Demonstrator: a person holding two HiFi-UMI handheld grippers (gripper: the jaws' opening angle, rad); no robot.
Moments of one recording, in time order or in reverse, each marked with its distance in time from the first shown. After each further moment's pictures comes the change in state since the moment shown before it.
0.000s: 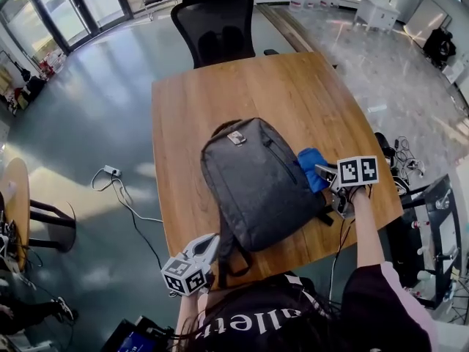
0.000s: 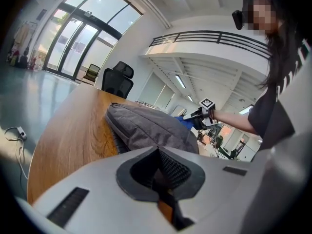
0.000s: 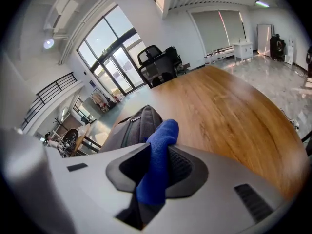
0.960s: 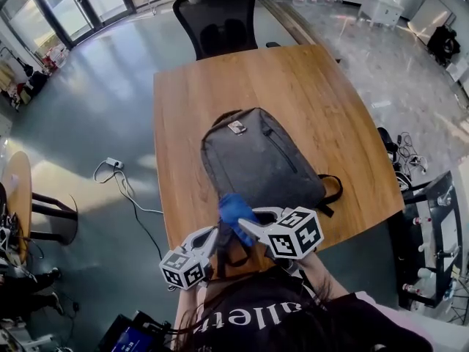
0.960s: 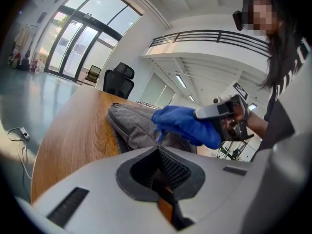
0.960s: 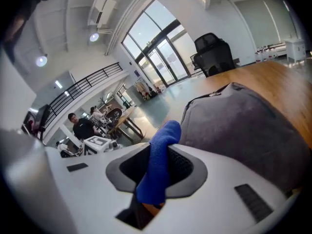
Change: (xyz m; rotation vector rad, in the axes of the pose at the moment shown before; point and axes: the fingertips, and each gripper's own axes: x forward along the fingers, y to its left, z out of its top) left arm -0.011 -0.011 -0.007 0.008 -0.002 0.023; right arm 0.003 0.268 -0.135 -0.286 0.062 0.412
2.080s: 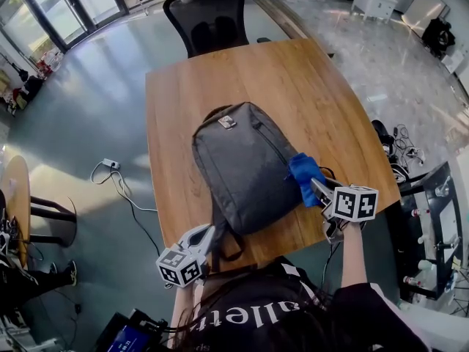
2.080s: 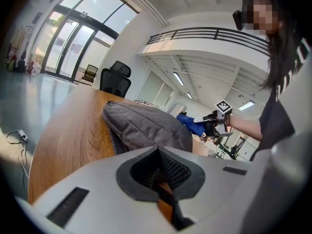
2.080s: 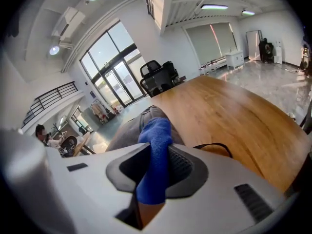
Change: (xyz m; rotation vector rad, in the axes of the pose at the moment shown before) left arm 0.004 -0.013 -0.008 0.026 0.027 -0.016; right arm -0.159 -0.197 -0.018 0.284 -0.232 -0.464
